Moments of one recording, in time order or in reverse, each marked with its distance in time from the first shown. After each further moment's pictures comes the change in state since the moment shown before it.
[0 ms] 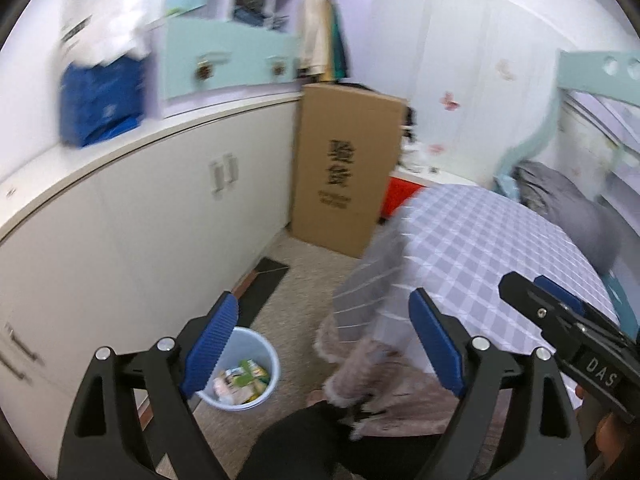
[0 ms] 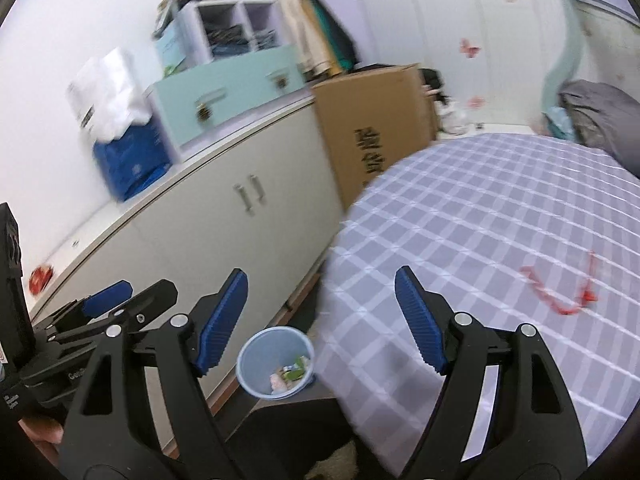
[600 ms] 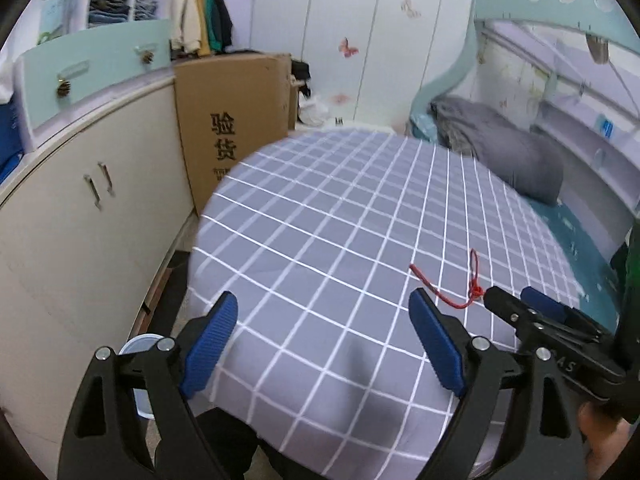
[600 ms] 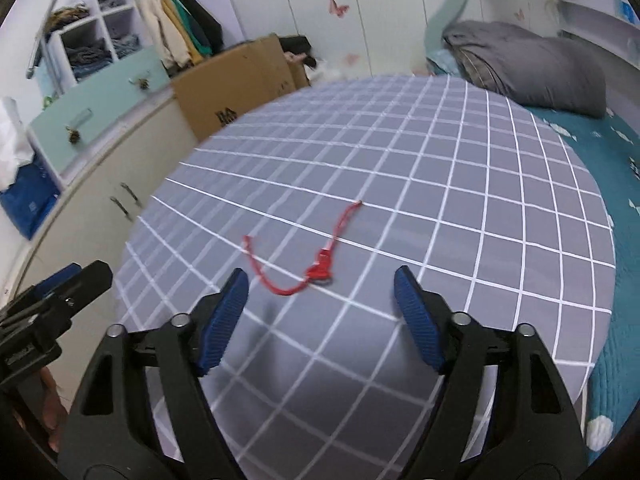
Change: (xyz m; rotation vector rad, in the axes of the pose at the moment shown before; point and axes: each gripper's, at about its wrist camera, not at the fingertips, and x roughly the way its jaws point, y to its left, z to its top) left arm 0.061 -0.177 -0.007 0.199 0.150 -0.214; right arm -0.014 -0.173 -0.019 0.193 0.140 -0.284
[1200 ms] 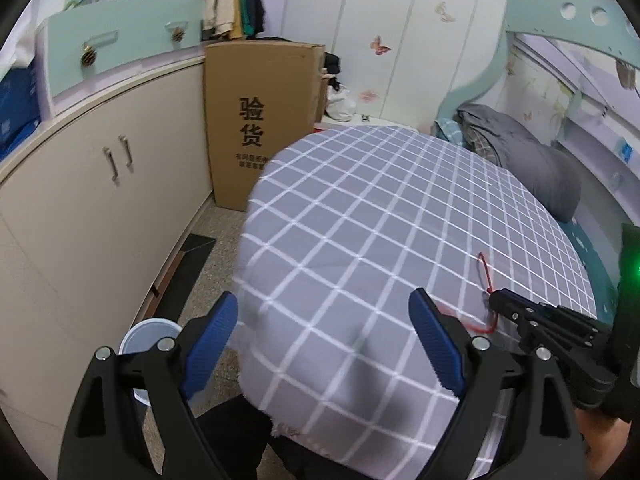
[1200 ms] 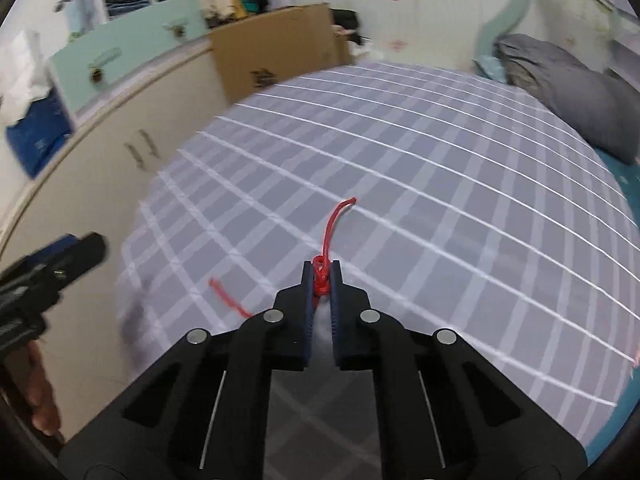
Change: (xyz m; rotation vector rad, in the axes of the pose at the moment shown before) left arm 0.009 0.063 -0.005 -0.112 0.008 0.035; right arm 0.034 0.088 0.001 -0.211 0.068 0.098
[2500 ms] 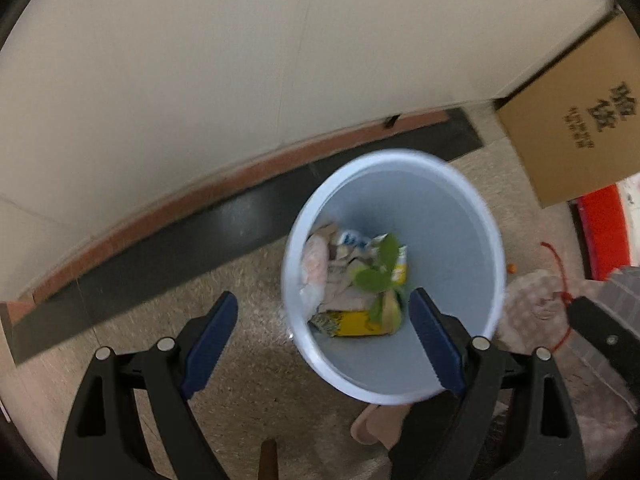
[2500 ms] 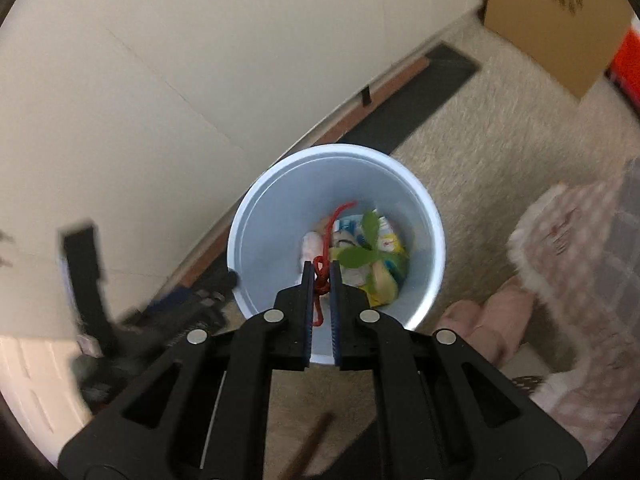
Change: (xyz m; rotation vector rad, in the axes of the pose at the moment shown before) left arm 0.245 0.471 -0.260 -0.875 0.387 0.402; right arm 0.426 0.348 -0.135 -0.381 0.614 0.310
